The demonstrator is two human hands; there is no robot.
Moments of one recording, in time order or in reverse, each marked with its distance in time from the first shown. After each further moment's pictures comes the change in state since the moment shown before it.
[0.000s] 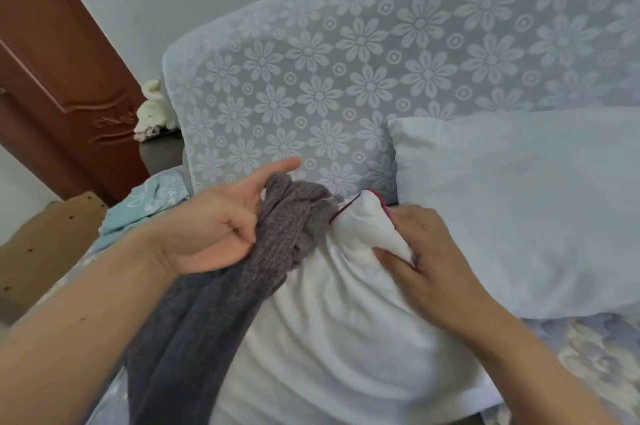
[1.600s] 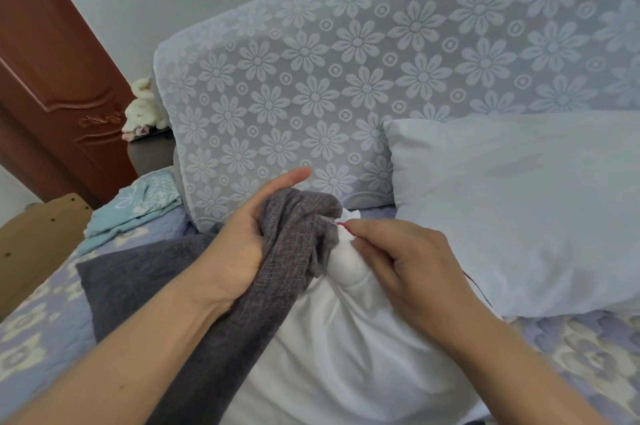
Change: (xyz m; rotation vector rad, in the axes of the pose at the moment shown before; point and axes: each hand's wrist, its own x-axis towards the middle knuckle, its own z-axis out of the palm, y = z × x) left_hand 0.014 -0.047 0.021 0.213 0.266 0.413; right_hand 0.010 -0.031 0.012 -0.117 0.081 -0.063
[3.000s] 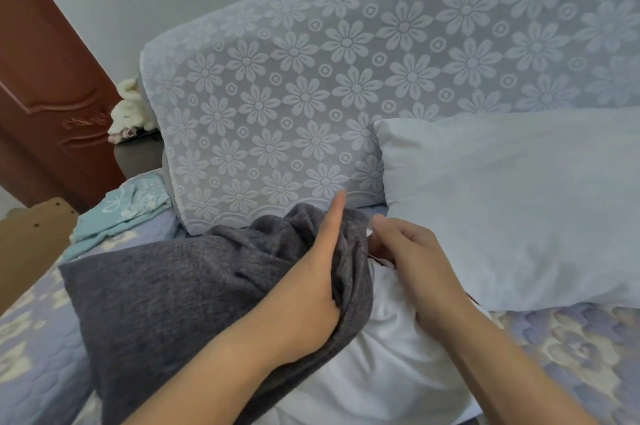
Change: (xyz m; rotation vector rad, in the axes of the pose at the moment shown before) left_hand 0.019 -0.101 0.009 0.719 -0.085 -0.134; right_hand 0.000 0.004 0.003 0.847 0.024 0.715
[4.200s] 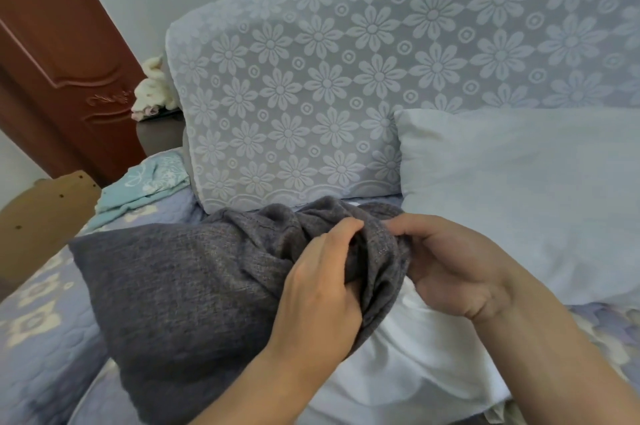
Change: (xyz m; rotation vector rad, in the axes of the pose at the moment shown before) left_hand -0.085 0.065 0.020 0.196 0.485 0.319; right_hand -0.004 -0.036 -0.009 0.361 -0.429 0.496
